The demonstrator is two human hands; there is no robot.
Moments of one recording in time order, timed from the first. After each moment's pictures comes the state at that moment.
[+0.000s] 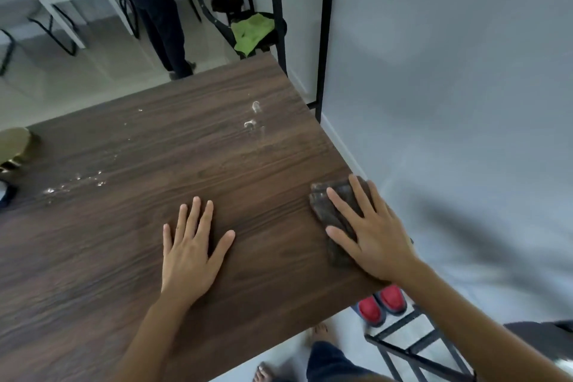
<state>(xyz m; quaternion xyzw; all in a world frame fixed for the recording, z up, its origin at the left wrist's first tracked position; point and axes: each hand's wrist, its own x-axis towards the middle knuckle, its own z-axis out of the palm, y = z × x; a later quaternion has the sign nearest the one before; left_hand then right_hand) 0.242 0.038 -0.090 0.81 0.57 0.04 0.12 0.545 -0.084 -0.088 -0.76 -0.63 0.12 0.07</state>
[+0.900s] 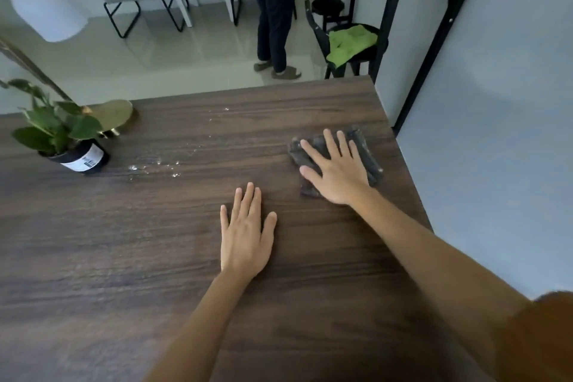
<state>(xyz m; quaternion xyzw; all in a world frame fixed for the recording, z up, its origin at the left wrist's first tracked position) 0.272 0.106 -0.091 0.73 0.66 0.13 0.15 0.489 0.199 -0.092 -0.65 -0.74 0.13 0.02</state>
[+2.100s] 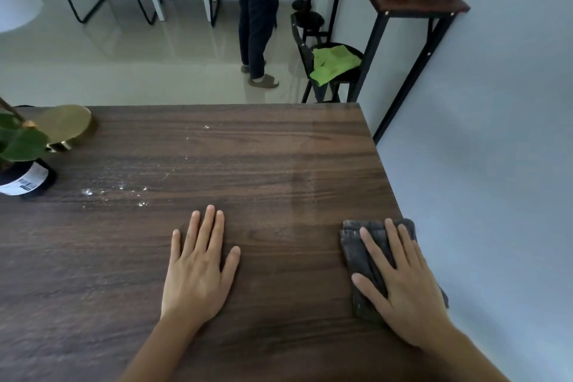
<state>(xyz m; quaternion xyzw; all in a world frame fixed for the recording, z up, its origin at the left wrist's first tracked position) 0.227 0.135 -0.100 0.76 0.64 0.06 0.08 0.556 0.060 -0.085 -0.71 -0.69 0.13 0.00</state>
